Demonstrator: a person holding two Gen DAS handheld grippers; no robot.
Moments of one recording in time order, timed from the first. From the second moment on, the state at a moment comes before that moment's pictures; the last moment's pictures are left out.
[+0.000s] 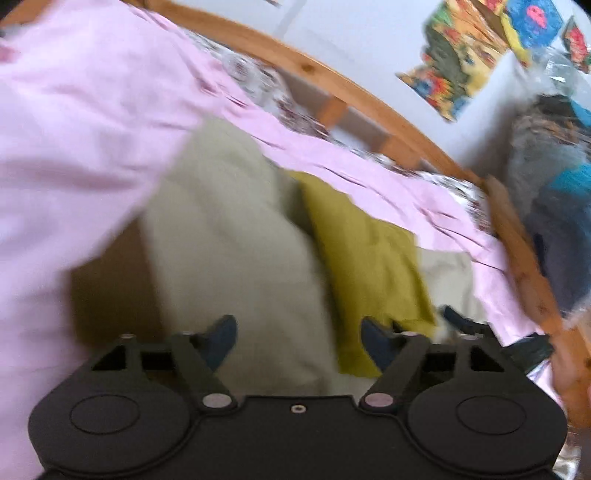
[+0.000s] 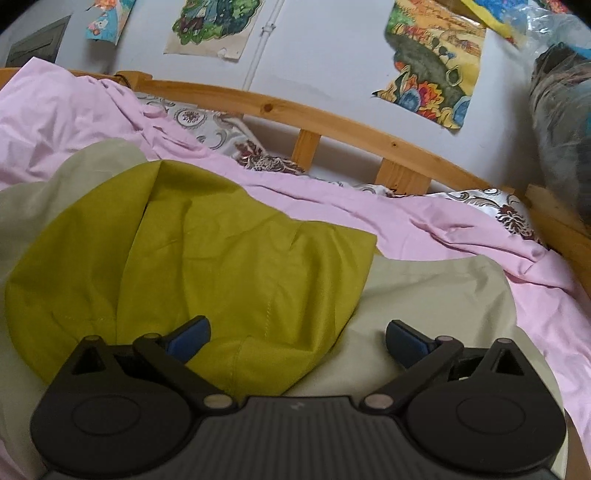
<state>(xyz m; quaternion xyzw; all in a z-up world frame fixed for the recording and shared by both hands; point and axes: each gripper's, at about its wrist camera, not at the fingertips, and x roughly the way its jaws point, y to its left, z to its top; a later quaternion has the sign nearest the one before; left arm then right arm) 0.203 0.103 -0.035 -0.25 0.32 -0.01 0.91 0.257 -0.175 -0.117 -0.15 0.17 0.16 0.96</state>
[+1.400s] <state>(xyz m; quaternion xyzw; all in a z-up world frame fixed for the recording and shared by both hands) 0.221 0.121 -0.089 -0.29 0.33 0.10 0.89 0.211 -0.171 -0.119 -0.17 0.11 0.16 0.96</state>
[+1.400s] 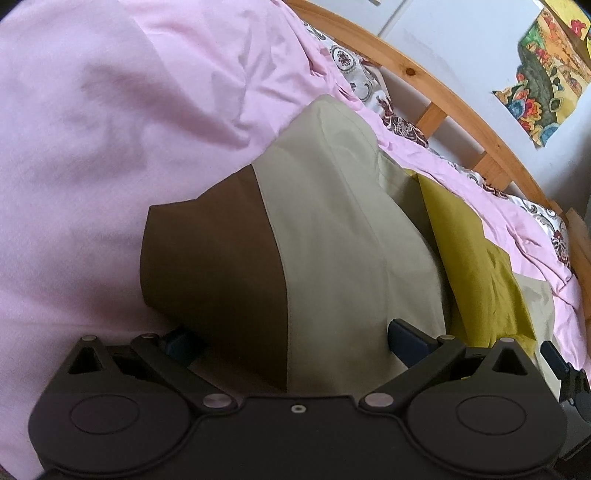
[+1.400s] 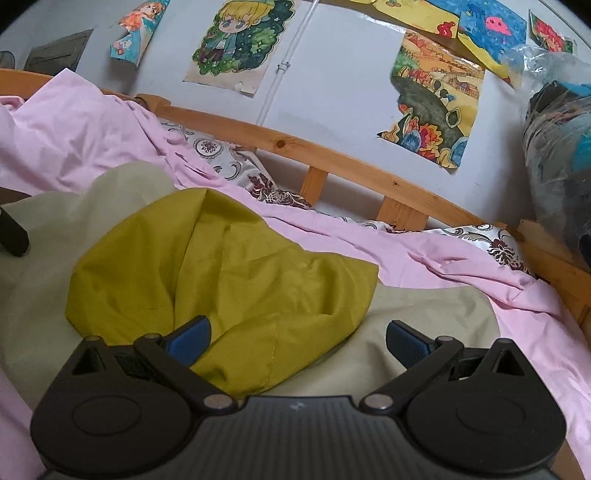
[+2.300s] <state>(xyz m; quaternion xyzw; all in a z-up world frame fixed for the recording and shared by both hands) 0.217 0.071 -0.015 -0.22 0.19 0.05 0.96 0.216 -0.184 -0.113 -0.14 0.12 0.17 0.97</state>
